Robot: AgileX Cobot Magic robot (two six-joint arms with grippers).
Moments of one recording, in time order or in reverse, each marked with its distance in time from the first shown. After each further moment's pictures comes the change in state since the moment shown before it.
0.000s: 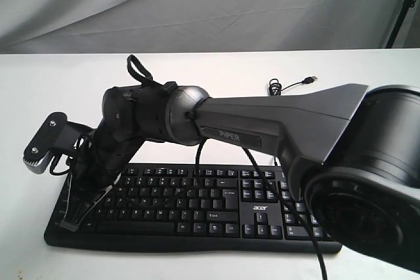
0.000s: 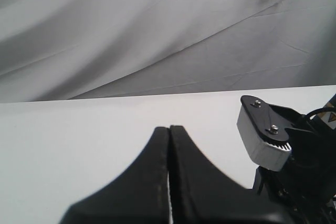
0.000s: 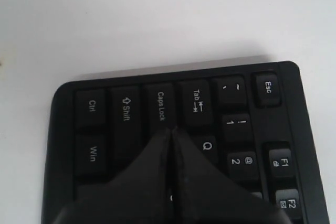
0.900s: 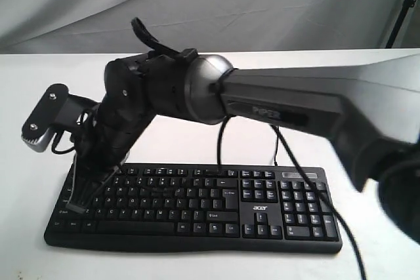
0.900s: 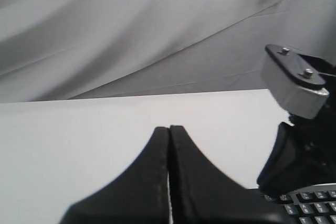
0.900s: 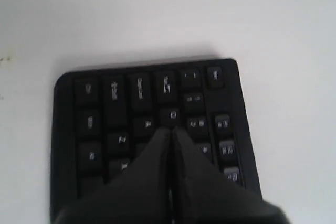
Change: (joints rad) left arm 0.000 0.000 0.000 0.000 0.000 0.000; right arm 0.000 -0.155 0.098 -0.148 0.001 0.104
